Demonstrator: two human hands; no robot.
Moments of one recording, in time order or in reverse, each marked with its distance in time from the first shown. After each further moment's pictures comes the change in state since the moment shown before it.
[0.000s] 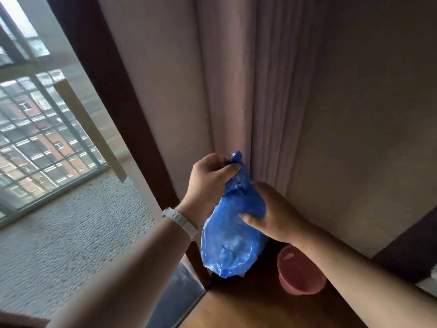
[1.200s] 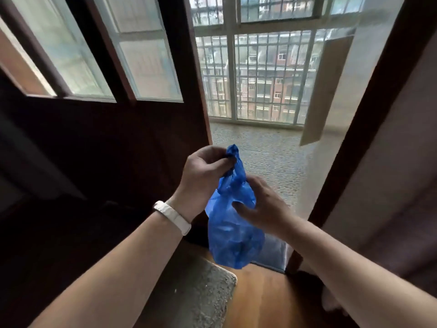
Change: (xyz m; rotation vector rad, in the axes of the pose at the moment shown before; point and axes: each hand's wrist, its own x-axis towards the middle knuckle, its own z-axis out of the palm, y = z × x) left_hand -0.286 0.034 -0.135 0.011 1.038 0.108; right_hand -0.068 -0.177 0.168 0.225 -0.735 -0.728
